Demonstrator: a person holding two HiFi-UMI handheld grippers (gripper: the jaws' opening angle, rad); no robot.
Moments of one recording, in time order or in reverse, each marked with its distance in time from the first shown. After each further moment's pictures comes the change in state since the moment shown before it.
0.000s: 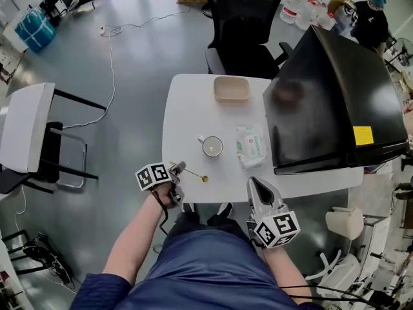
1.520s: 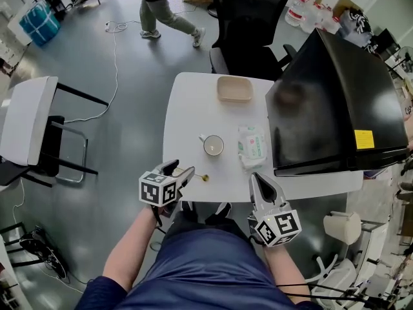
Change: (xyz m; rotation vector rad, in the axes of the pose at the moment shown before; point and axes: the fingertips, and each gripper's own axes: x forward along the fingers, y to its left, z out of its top) left arm -0.058 -0.096 -0.008 0.721 -0.018 -0.056; right arm 0.004 0.001 0.022 -0.068 -0.032 0.023
